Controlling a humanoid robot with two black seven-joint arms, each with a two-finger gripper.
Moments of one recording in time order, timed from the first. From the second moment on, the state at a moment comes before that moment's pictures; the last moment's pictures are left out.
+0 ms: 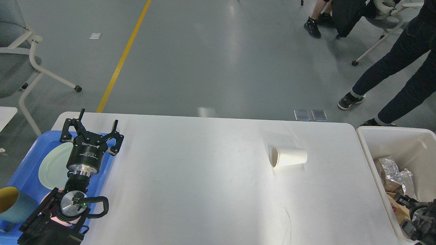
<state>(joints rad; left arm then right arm) -0.31 0.14 -1.35 -0.80 0.19 -0.48 -0.31 0.52 -0.34 -0.82 0.09 -0.08 -0.15 -0.12</state>
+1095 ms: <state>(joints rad) -0.30 0.14 -1.35 -0.80 0.19 -0.48 -0.31 2.29 -0.37 -1.41 1.40 -0.40 0.96 -0.12</state>
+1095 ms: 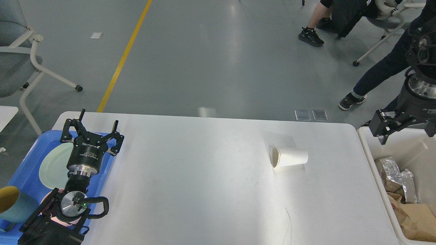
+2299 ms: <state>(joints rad) -0.31 0.14 -1.35 -0.80 0.19 -0.48 -0.31 1.98 -0.34 -1.37 1.34 0.59 0.63 -0.10</state>
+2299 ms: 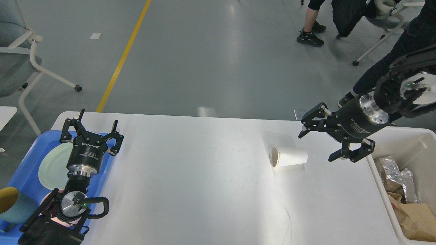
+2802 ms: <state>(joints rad) -0.31 0.14 -1.35 -0.80 0.19 -0.48 -0.31 1.23 -0.25 -0.83 0.79 0.64 0.03 -0.17</state>
